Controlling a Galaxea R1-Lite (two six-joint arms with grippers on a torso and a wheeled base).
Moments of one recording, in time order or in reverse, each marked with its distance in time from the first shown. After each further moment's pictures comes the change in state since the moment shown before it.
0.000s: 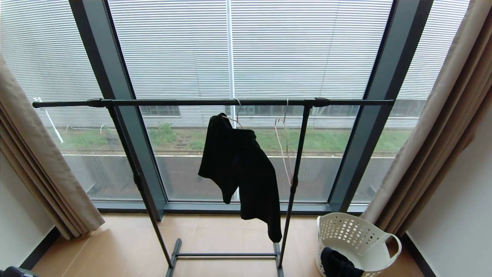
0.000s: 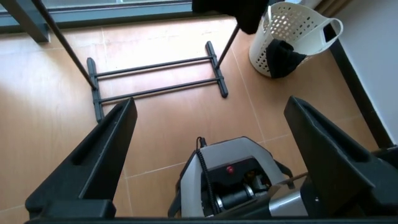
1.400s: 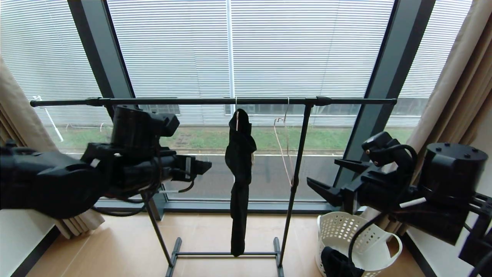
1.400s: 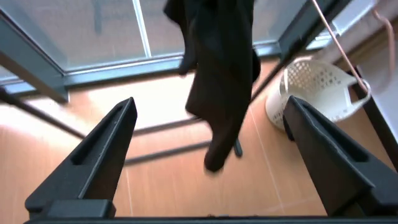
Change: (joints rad) left arm 0.070 0.913 -0.926 -0.024 0.016 0.107; right arm -0.196 0.854 -0.473 -0.836 0.286 -0.102
